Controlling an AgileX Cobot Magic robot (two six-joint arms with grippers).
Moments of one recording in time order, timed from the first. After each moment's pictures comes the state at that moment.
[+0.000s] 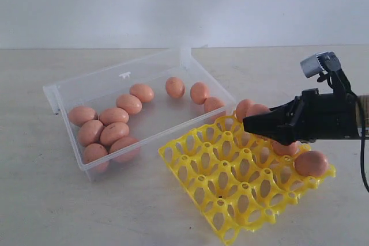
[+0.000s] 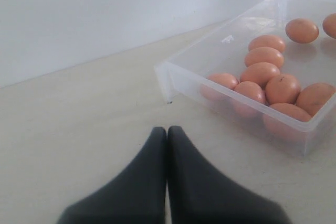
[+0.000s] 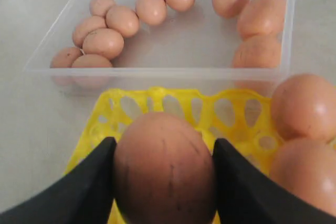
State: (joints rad) left arm -0.09 0.00 0.00 0.10 0.31 0.13; right arm -0.01 1.73 -0.63 -1.43 -0.94 1.07
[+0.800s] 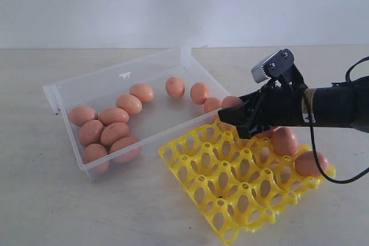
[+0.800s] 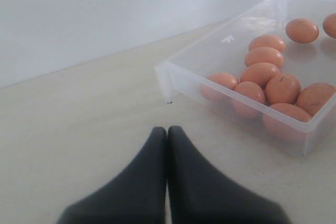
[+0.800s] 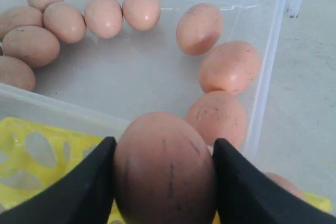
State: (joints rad) left arm -0.09 0.00 0.00 0.10 0.31 0.13; right arm 0.16 1.92 -0.80 -1.13 -0.78 0.68
